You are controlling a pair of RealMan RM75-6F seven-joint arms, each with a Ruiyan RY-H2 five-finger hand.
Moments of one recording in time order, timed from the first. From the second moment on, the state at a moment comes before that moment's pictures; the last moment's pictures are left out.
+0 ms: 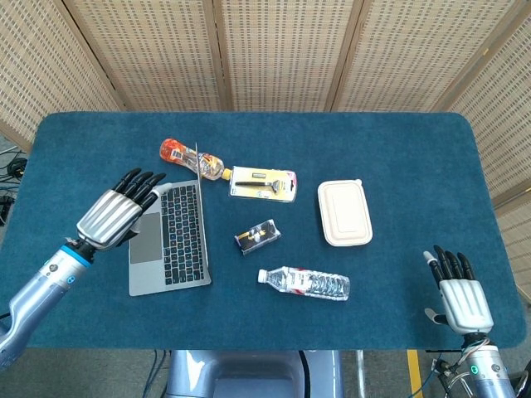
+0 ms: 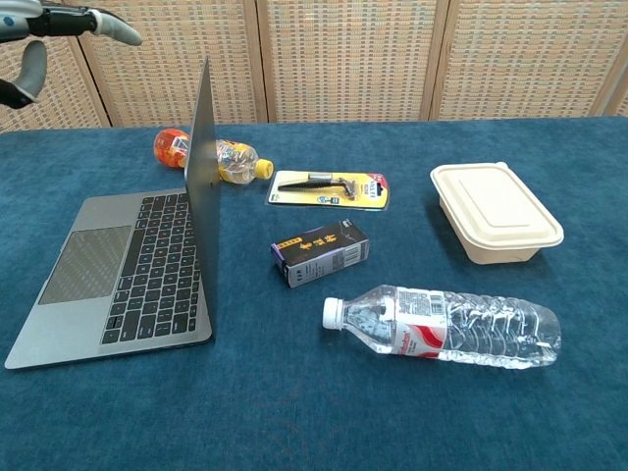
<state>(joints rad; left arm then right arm) -0.62 -1.01 -0.20 -1.75 1.49 0.94 0.16 0.12 -1.23 0.02 -1.58 -1.43 1.34 -0.25</state>
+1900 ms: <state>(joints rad) -0.90 -1.14 -0.19 -1.76 1.17 0.77 0.37 0.13 -1.23 0.03 -1.56 -1.43 1.34 -0.20</state>
